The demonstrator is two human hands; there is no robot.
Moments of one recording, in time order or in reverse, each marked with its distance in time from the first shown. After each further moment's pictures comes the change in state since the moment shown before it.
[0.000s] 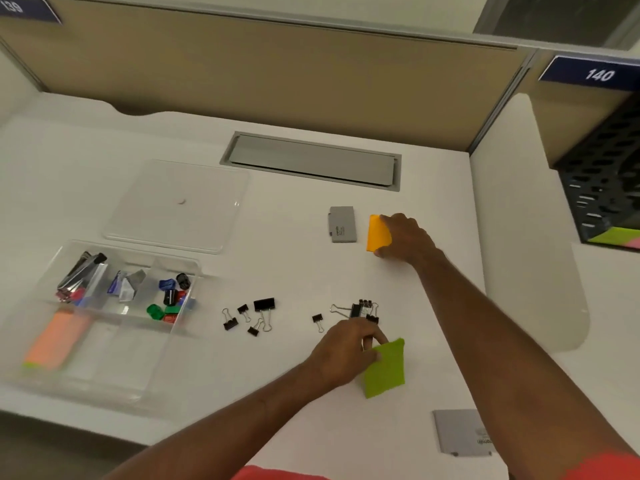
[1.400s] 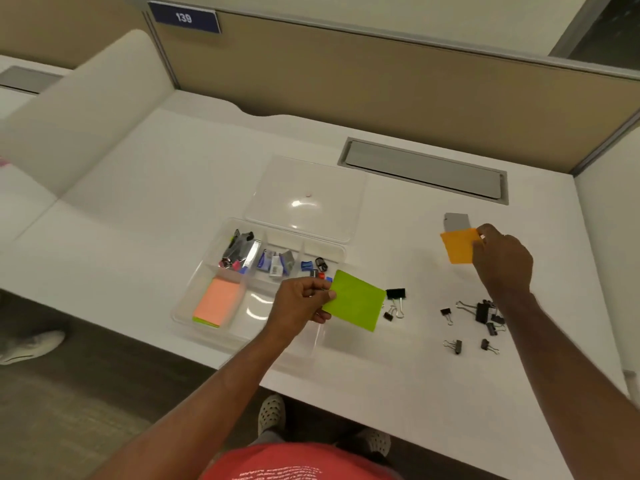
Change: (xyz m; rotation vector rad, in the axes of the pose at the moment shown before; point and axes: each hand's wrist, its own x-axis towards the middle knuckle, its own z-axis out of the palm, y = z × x) left_hand -0.181 -0.149 -0.234 -0.690 0.477 -0.223; right_hand -0.102 -0.173 0.017 -0.025 0.625 0.123
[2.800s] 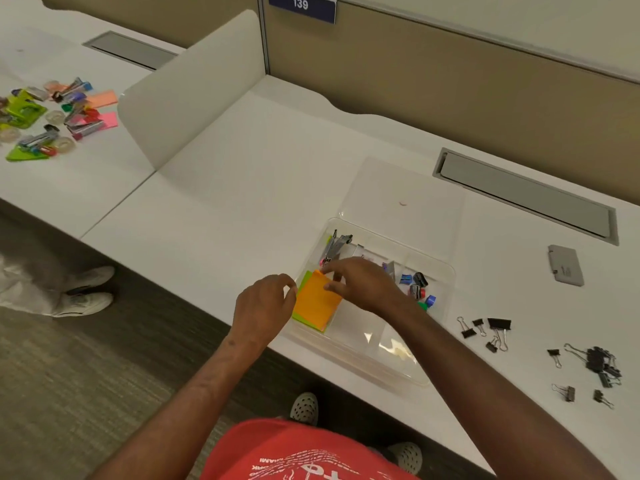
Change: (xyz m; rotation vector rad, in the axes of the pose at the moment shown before) left_hand -0.021 -0.036 -0.252 1.020 0.398 0.268; right_hand -0.116 -0.398 0.067 0.246 -0.697 -0.705
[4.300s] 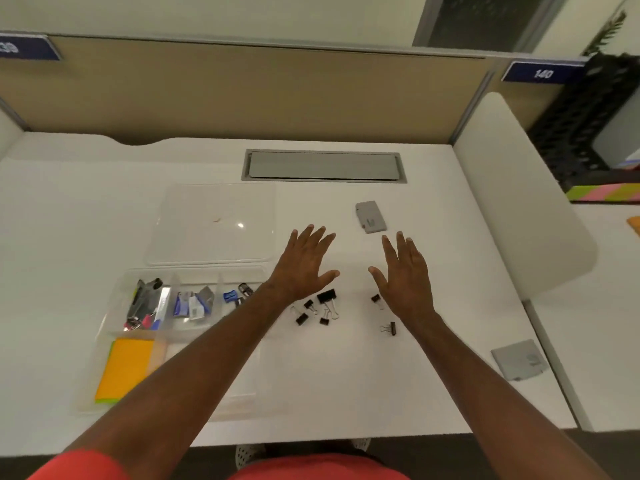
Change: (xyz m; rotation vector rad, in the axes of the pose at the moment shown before) left_hand 0.086 0.346 0.200 0.181 -0.340 0.841; right_hand -0.267 0.308 -0.047 -0.199 0.540 0.769
